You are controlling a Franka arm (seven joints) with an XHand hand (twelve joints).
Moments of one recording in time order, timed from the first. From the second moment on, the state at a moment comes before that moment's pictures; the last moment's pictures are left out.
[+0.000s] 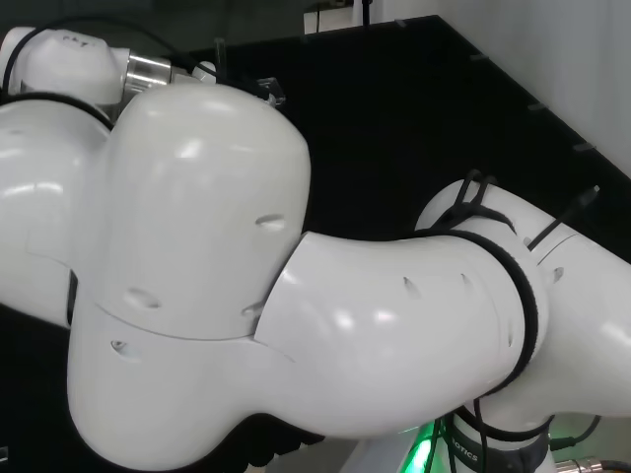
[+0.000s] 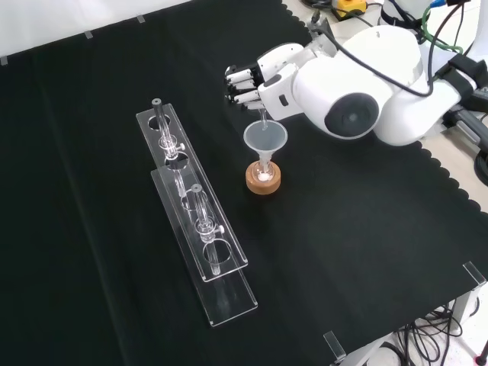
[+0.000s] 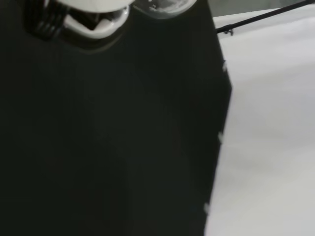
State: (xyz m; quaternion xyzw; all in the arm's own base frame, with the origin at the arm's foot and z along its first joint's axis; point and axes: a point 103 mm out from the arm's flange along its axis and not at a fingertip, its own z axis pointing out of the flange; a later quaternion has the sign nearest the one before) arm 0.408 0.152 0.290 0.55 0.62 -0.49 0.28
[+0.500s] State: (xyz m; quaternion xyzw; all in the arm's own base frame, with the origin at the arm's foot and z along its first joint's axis) arm 0.408 0.141 0.293 0.57 0.65 -0.45 0.23
